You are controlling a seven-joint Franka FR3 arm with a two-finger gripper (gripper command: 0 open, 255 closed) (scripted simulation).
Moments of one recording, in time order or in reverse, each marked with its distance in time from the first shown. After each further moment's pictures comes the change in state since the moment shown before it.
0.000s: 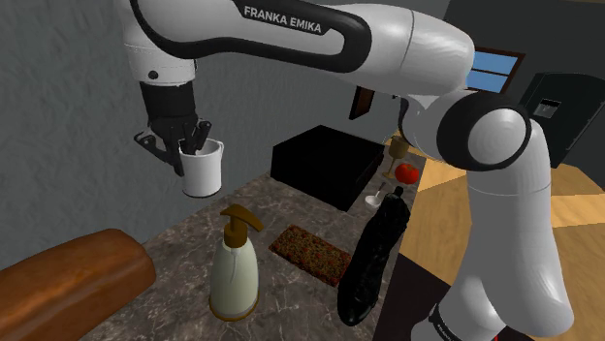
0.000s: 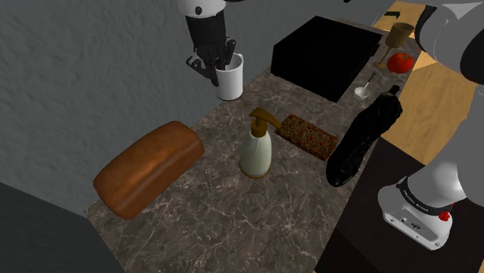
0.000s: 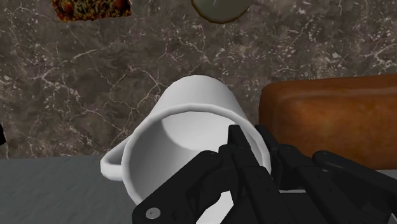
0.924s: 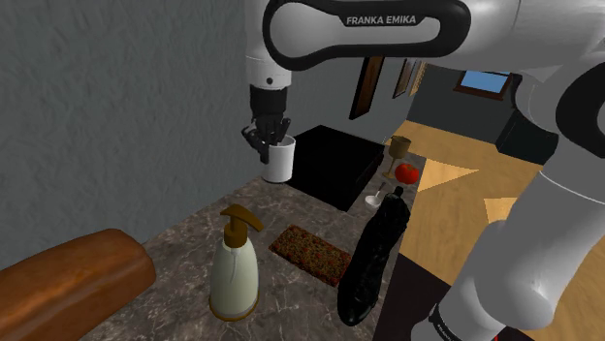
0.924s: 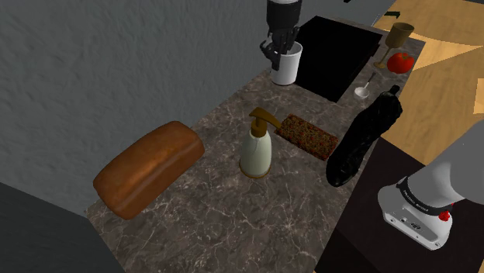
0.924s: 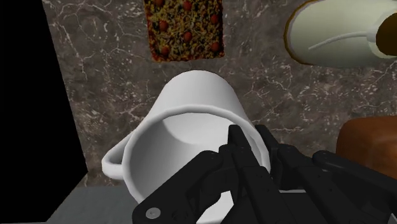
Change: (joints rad) arm -0.272 -0.519 -0.079 -0.692 0.177 0.222 -0.285
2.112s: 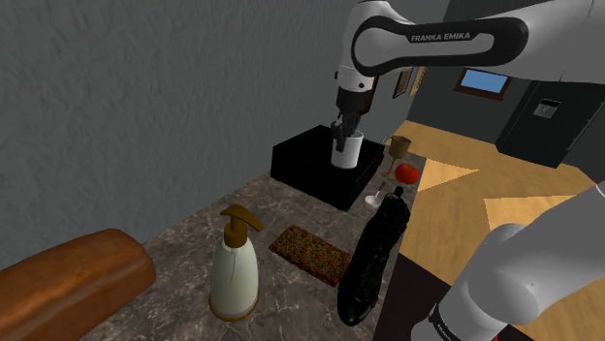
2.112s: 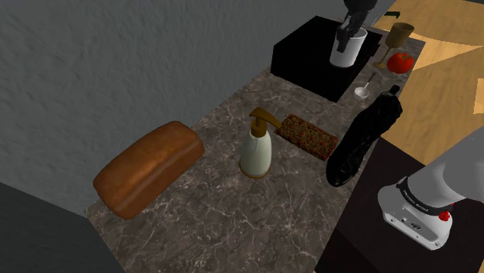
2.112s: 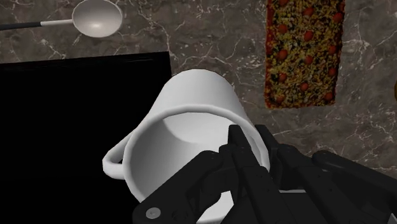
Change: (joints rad) arm -0.167 -0.331 -0.268 -0.357 0.000 0.054 -0.434
